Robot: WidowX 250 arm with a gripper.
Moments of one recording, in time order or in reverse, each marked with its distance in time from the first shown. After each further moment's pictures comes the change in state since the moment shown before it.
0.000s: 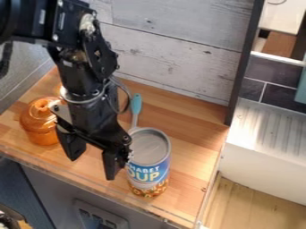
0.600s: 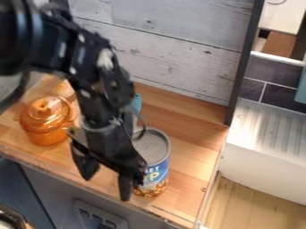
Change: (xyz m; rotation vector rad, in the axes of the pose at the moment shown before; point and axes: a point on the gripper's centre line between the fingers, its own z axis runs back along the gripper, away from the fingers) arm -0.003 -0.024 -0.026 -0.008 -0.016 -0.005
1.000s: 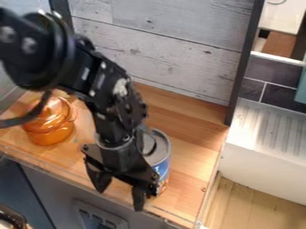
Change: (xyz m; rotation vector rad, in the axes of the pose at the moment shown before) arm 0.007 -0.008 -0.027 -0.025 -0.011 0.049
